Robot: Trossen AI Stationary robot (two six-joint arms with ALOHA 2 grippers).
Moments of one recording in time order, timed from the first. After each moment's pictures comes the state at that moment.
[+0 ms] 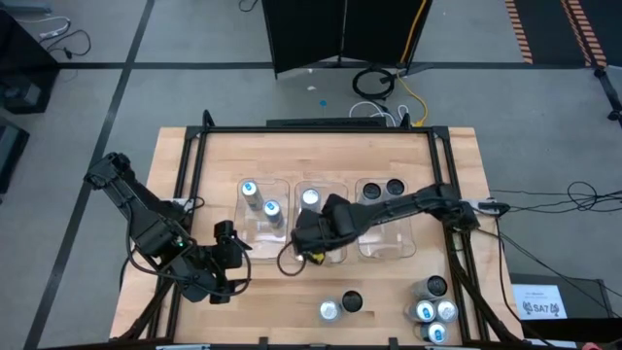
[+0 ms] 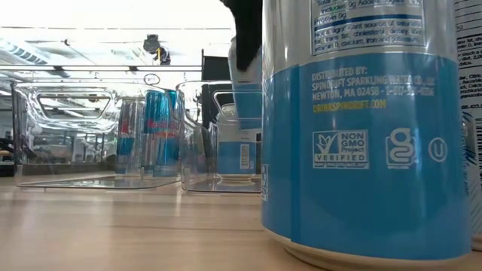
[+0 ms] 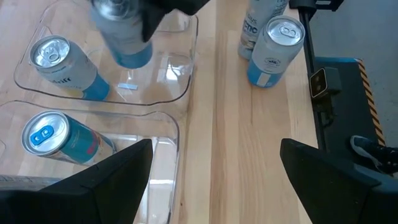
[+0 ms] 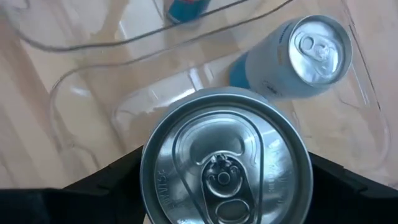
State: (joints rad) left arm -0.77 1.37 1.38 -1.02 -0.48 -0.67; right arm 0.25 2.13 2.09 -1.32 0.35 0.66
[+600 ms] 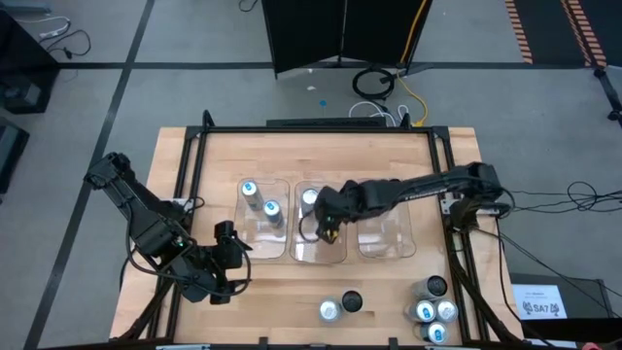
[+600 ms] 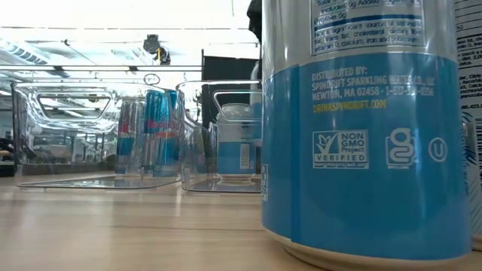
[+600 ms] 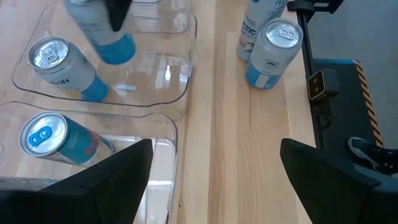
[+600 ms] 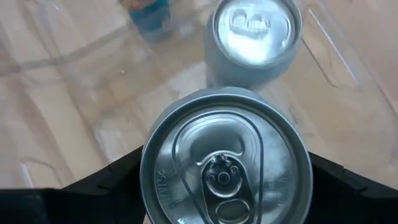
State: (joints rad) left arm -0.77 1.37 1.38 -1.02 -0.48 -0.67; right arm 0.12 1.79 1.51 -0.86 0.22 0.65
